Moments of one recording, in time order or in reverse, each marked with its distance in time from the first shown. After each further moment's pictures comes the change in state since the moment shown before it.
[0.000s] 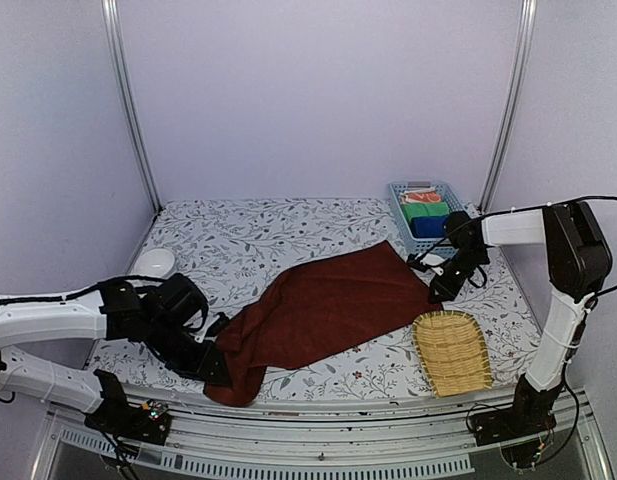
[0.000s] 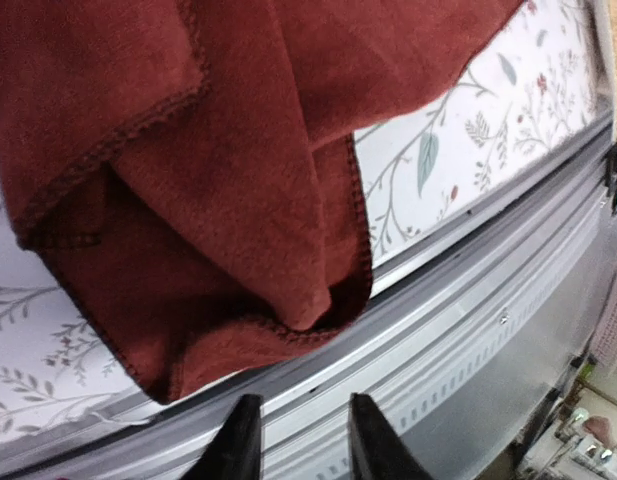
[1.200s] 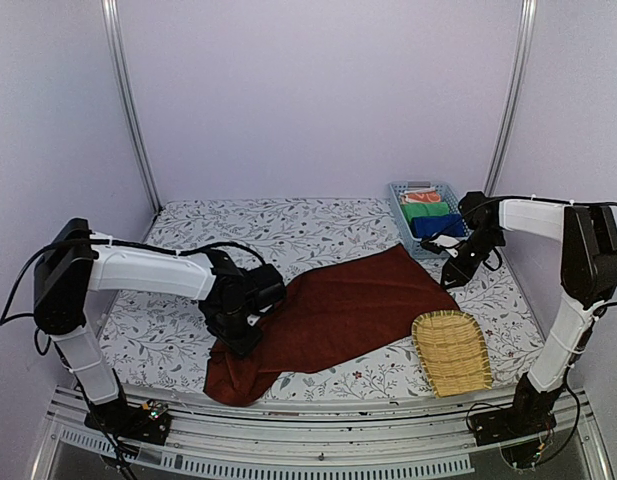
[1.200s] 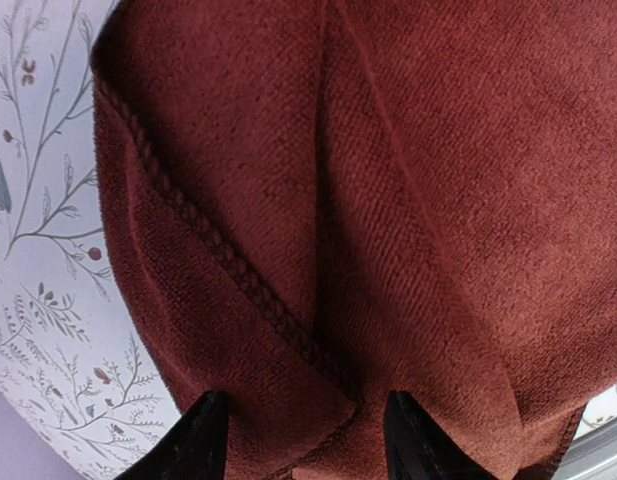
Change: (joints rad) left arm -0.077 0.664 0.511 -0.233 -0.562 0.359; right arm -0.076 -0.099 0.095 -0.165 0.003 -0.045
